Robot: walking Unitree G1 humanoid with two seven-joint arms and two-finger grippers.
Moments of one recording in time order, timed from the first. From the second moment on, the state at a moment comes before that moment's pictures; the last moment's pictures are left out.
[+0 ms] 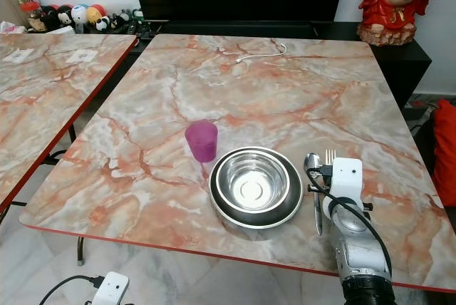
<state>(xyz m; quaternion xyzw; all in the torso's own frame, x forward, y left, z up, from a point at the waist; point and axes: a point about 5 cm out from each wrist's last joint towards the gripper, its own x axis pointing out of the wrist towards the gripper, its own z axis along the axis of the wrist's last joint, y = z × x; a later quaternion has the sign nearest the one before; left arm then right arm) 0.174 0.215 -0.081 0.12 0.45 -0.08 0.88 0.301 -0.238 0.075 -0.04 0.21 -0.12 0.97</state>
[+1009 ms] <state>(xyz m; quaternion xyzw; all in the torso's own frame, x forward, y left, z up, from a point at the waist) 0.174 0.216 -0.081 0.12 0.45 -0.07 0.88 0.301 -0.239 0.075 -0.04 0.21 -0.13 0.97</state>
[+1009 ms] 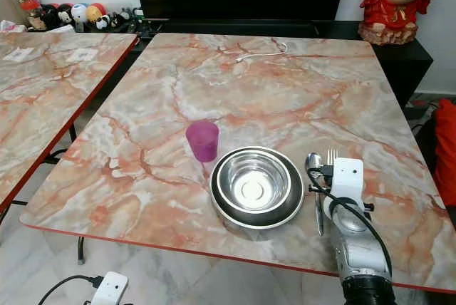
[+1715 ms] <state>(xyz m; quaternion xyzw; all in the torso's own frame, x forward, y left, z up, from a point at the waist) 0.174 0.218 -0.080 0.12 0.45 -0.07 0.88 0.301 -0.239 0.075 -0.04 0.21 -0.13 0.97</state>
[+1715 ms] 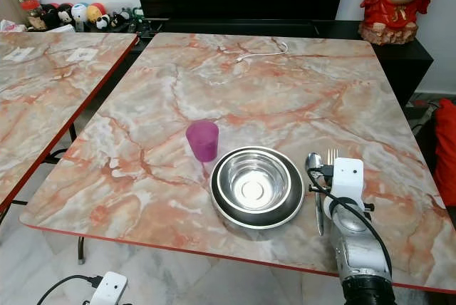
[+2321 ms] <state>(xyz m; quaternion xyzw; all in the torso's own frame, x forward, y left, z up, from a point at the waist) 0.174 0.218 -0.080 0.12 0.45 -0.08 0.88 0.300 -0.242 0.076 -0.04 0.20 -0.14 0.97</state>
